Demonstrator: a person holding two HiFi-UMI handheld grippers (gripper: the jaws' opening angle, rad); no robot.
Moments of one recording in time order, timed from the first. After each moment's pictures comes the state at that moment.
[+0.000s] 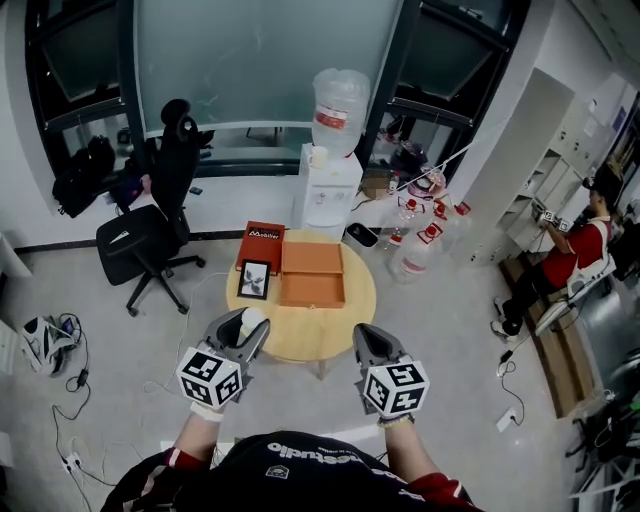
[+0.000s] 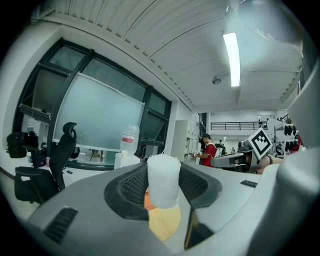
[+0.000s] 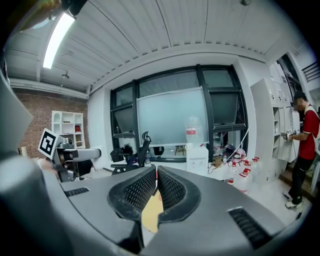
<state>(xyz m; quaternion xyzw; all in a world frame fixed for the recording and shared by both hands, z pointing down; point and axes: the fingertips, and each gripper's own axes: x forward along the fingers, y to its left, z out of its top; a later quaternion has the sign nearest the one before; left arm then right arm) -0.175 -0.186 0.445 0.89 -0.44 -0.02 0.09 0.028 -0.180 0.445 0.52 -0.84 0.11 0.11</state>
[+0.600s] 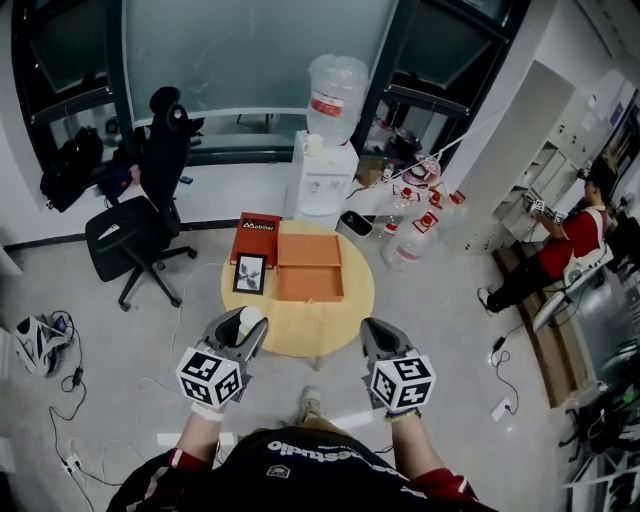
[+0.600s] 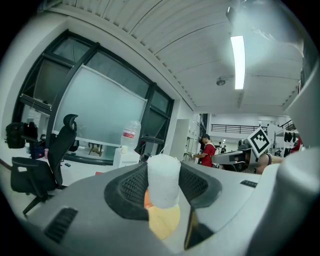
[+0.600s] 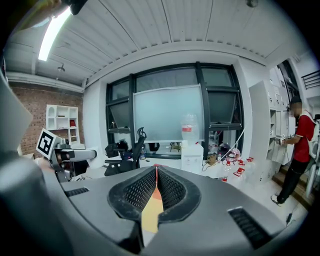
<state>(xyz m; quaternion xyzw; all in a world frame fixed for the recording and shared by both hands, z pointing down) -0.185 -0.208 0.470 0.89 -0.43 -0.03 0.12 0.034 -0.202 0.454 0.54 -0.83 0.11 0.13</state>
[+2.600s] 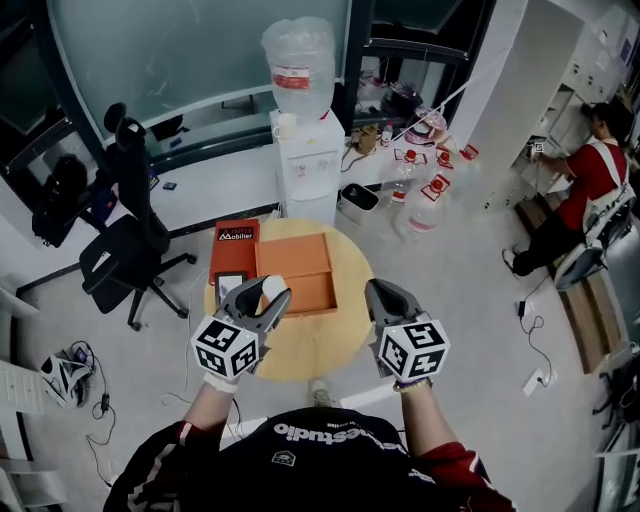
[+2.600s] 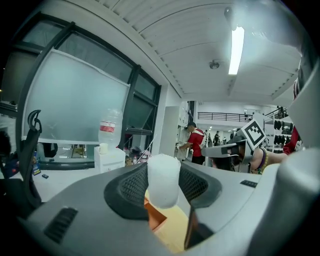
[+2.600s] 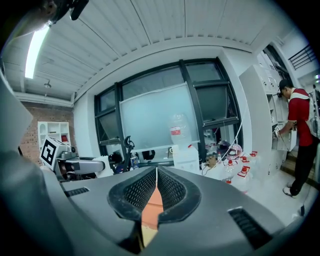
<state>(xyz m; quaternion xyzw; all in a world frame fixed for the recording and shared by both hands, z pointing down) -0.035 -0.398 0.481 0.93 -0.35 0.04 0.09 0.135 -0.384 0.470 0.55 -0.82 0.14 0.07</state>
